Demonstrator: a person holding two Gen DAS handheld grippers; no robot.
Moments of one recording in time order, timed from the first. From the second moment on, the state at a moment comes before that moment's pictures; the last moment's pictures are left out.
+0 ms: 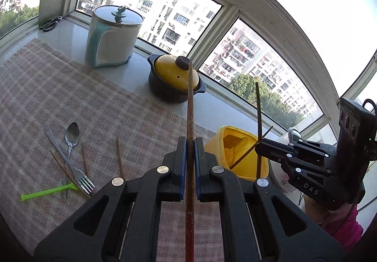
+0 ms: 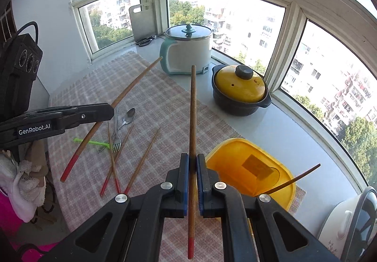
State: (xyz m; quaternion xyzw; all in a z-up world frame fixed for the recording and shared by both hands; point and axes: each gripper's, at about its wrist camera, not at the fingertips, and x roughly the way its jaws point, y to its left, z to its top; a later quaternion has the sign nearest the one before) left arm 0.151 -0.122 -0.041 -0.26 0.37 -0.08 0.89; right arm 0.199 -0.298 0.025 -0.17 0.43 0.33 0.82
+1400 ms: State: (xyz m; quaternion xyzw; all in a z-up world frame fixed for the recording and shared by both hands) left arm 0.275 -0.236 -0.066 -0.25 0.33 -0.09 0.90; right arm 0.314 -0.373 -0.017 -0.09 0.46 0.28 0.84
